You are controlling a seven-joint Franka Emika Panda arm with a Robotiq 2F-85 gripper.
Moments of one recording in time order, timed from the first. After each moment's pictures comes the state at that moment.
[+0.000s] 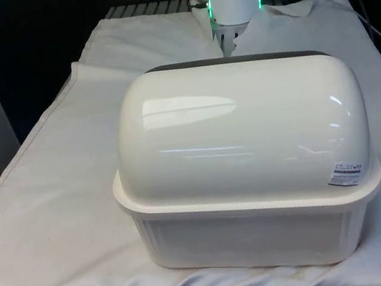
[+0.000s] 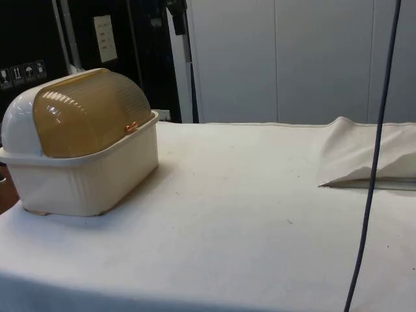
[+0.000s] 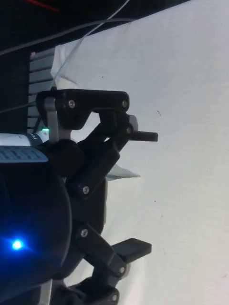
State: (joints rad) arm 0.03 0.05 -0.03 -1.87 0.00 1.85 0.00
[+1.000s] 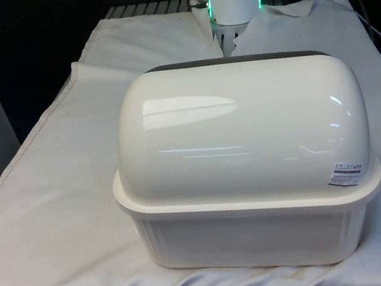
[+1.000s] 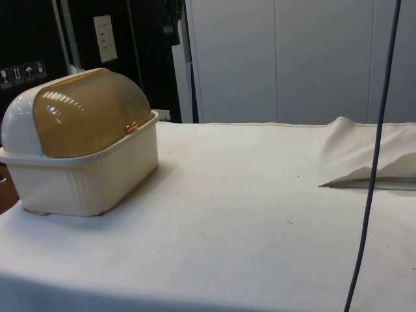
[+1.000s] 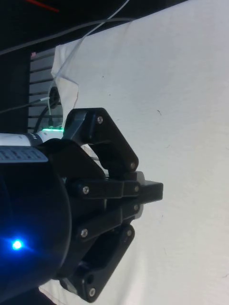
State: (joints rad) arm 0.03 0.05 -0.03 -1.87 0.00 1.85 0.00
